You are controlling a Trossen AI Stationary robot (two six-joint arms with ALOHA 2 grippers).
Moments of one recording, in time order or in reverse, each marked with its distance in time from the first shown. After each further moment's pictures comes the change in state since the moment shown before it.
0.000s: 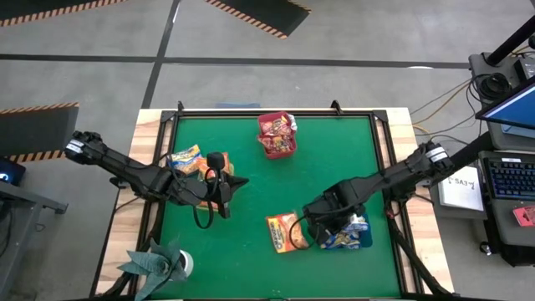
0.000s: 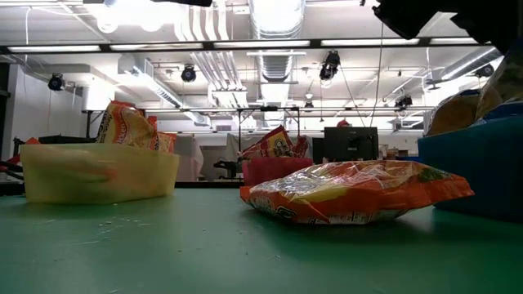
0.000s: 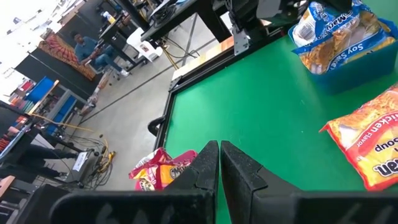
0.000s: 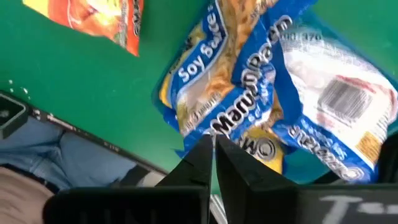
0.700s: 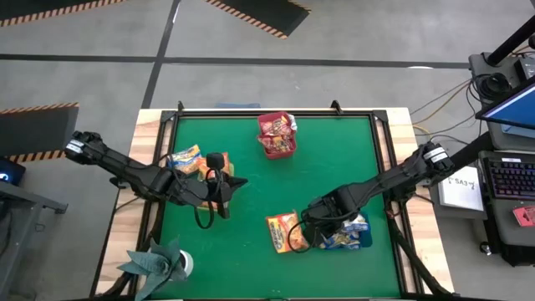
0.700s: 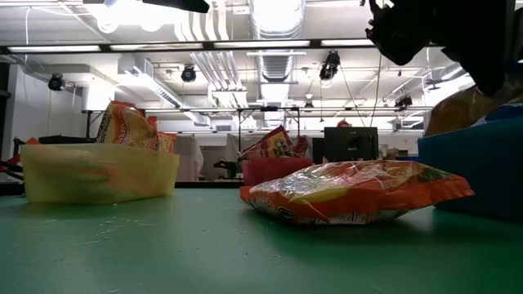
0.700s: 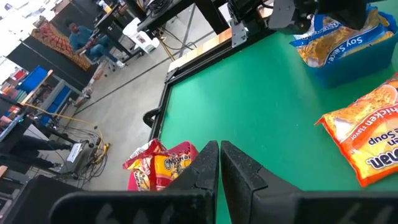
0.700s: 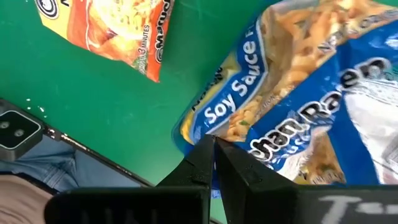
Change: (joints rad) left arm 0.000 0.000 0.000 -0.044 0.000 -0.055; right arm 0.018 0.000 -0.143 0.252 0.046 0.025
